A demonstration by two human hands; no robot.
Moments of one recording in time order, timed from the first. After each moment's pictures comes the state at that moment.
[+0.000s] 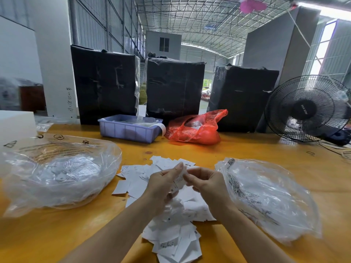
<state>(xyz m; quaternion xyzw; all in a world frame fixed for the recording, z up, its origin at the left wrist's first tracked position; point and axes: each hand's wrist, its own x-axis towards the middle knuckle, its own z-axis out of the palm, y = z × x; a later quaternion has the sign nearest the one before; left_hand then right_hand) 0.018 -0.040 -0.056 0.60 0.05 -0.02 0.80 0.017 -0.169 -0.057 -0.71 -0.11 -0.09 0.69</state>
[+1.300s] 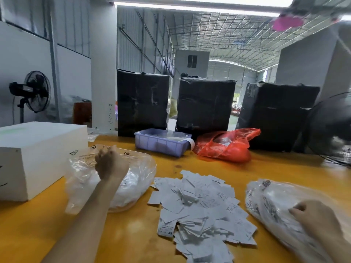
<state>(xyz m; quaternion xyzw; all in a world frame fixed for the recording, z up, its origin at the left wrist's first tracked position) 0.032 0.142 -0.014 0.86 0.29 0.35 0.25 0.060 -0.315 -0.066 -0.95 0.16 -0.16 0.22</state>
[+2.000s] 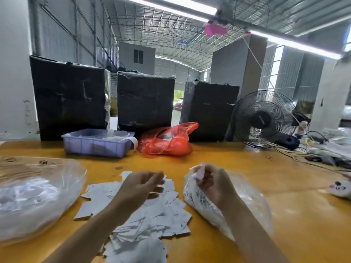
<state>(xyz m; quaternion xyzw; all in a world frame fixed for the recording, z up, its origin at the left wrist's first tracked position) 0.010 -0.042 -0.024 0.74 -0.12 0.02 0.66 0.029 -0.247 -0.015 -0.52 -0.02 -0.04 0.85</state>
